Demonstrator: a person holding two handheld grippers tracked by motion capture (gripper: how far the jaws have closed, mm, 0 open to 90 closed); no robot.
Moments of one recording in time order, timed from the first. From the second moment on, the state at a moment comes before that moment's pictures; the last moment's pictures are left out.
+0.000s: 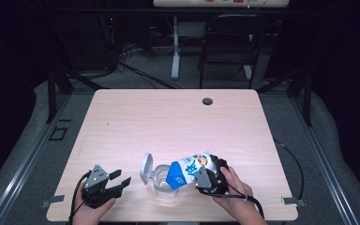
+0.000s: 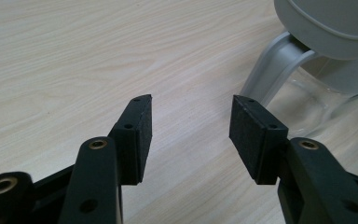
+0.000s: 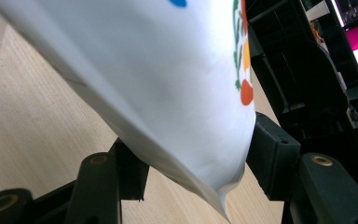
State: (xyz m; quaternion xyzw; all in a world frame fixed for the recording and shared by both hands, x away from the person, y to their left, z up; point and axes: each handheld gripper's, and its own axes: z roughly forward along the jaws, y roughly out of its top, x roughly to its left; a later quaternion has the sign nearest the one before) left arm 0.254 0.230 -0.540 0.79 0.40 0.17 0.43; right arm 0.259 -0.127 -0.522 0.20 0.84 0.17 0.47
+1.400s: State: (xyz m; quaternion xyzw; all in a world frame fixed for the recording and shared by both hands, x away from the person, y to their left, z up) left arm 0.254 0.229 -0.542 0.79 0.40 0.17 0.43; right arm 0.262 -0.119 -0.517 0.15 0.83 0.12 0.53
